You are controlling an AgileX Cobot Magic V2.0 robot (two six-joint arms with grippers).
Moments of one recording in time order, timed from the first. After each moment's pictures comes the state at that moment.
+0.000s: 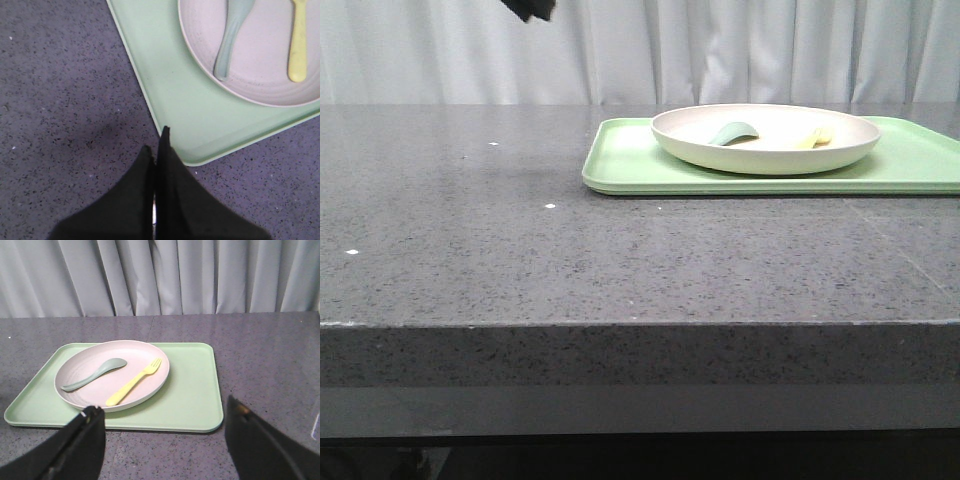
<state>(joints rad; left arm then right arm) -0.46 1.74 -1.80 -0.12 1.07 -0.06 0.02 0.37 -0.62 0.12 0.46 0.01</state>
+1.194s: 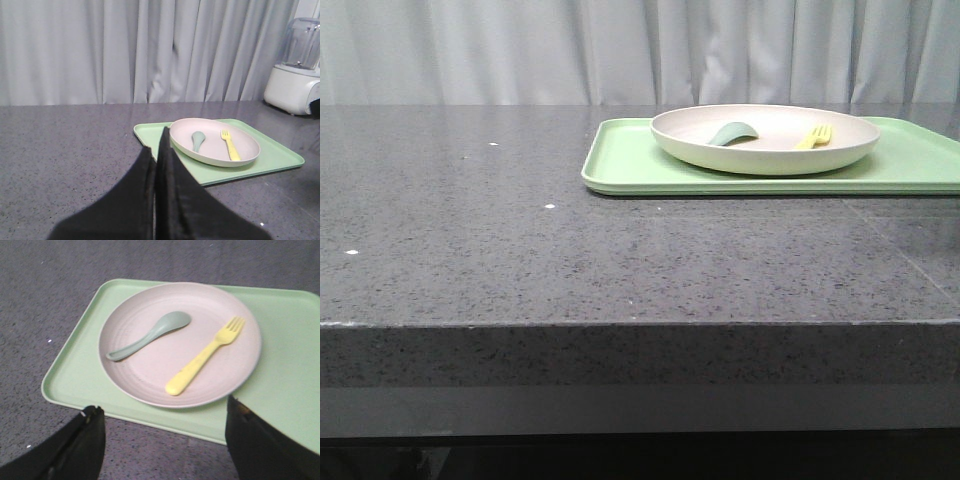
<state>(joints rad) -0.45 0.23 -0.47 -0.07 0.27 -0.05 0.25 1.11 -0.98 0.18 0.45 0.01</state>
